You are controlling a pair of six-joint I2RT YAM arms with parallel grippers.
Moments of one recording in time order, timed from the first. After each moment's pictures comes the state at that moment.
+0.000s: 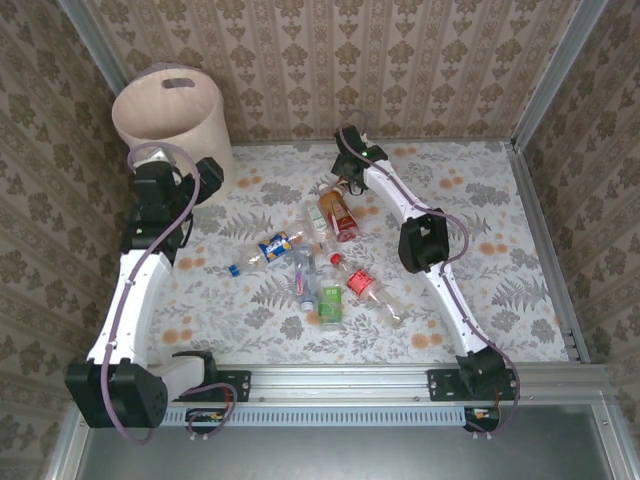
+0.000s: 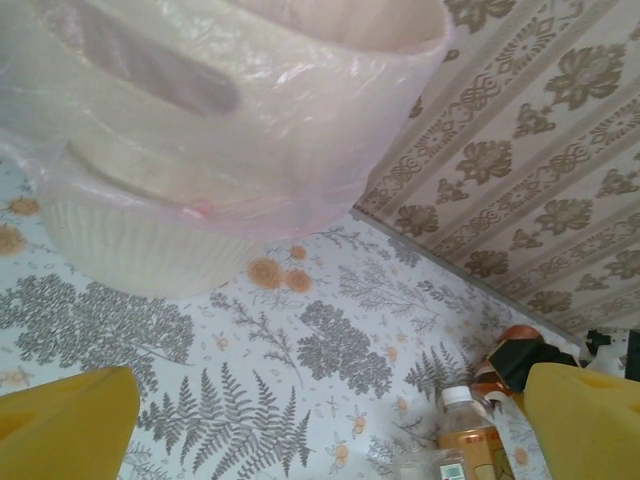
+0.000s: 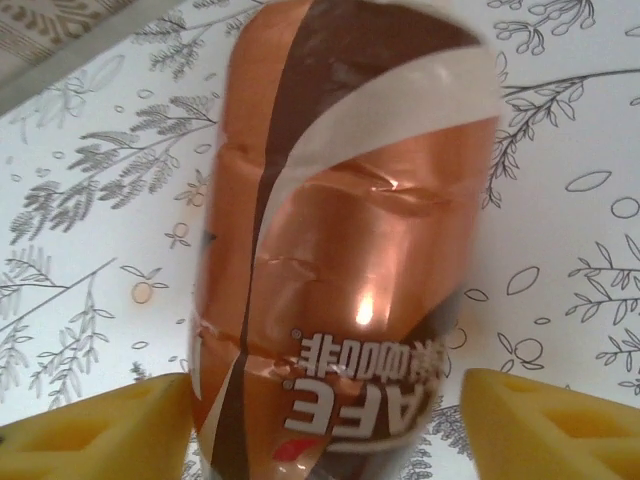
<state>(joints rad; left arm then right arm) -0.06 1.13 1.08 -0.36 0.01 -0.57 0.39 2.79 2.74 -0.91 0.24 0.80</state>
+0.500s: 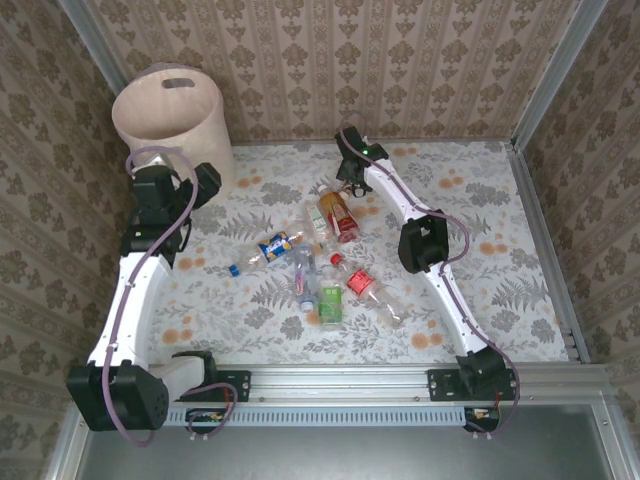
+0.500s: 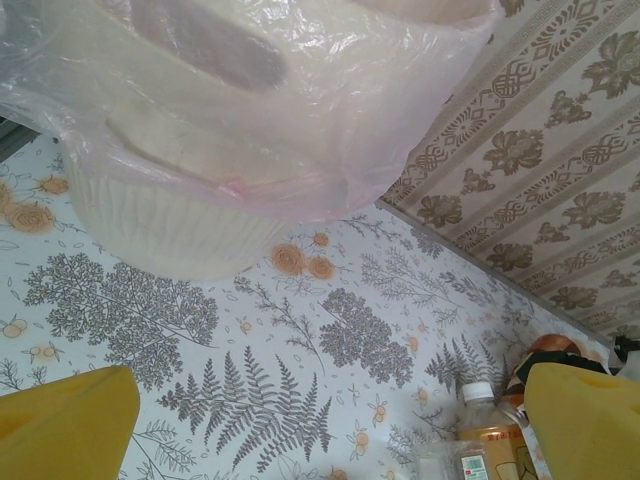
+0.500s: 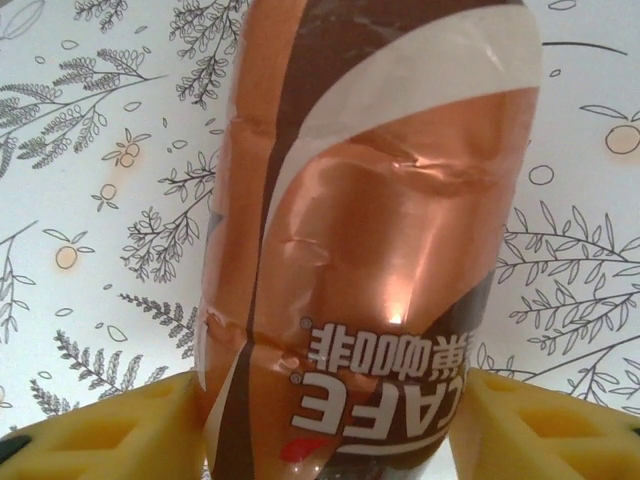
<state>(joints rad) -0.04 1.11 1.06 -0.39 0.01 -0.57 0.40 2.80 2.77 -1.03 0.26 0.77</state>
